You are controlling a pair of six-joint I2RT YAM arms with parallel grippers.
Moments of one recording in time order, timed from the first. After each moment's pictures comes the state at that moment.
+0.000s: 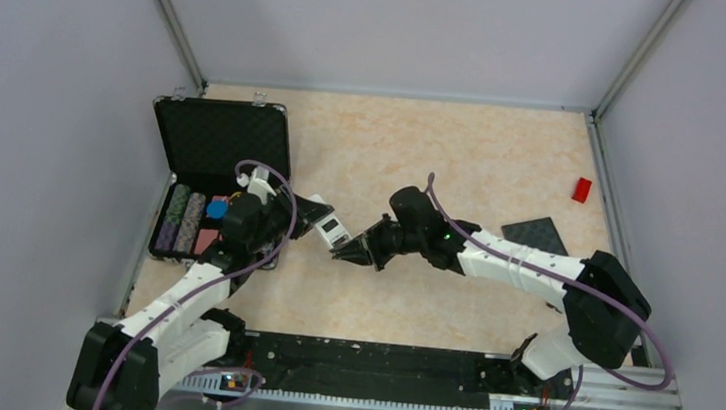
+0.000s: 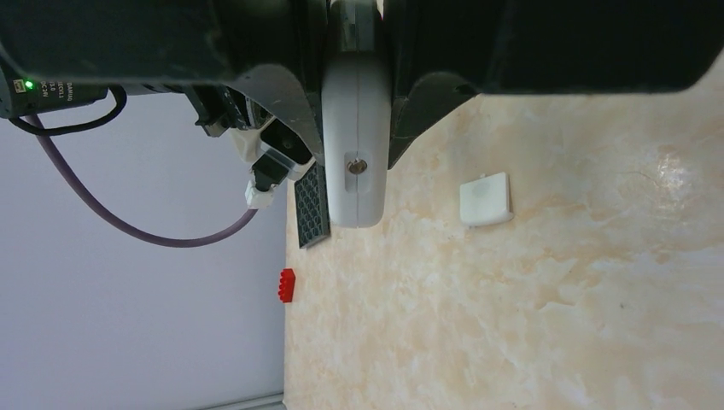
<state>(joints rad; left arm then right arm) -0.30 0.92 0.36 0.31 0.33 -1.15 0.93 1.50 0.94 -0.09 -0.44 1.92</state>
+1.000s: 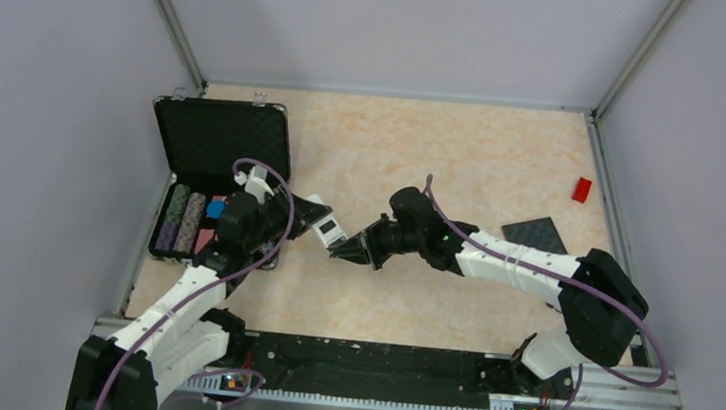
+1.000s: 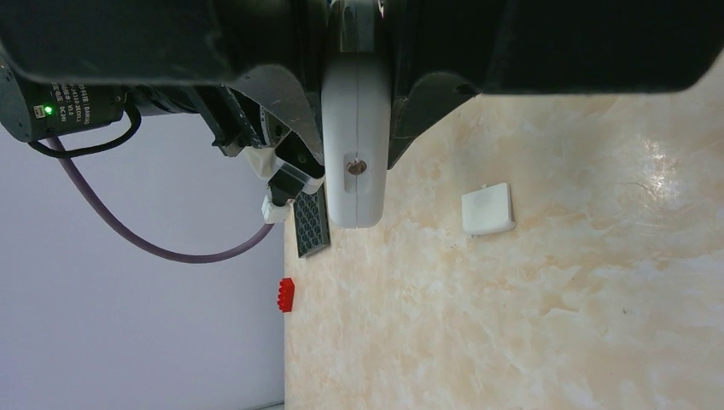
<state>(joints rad) -0.30 0.86 0.39 0.21 0.35 -1.11 0.93 1.52 0.93 -0.02 -0.46 1.97</state>
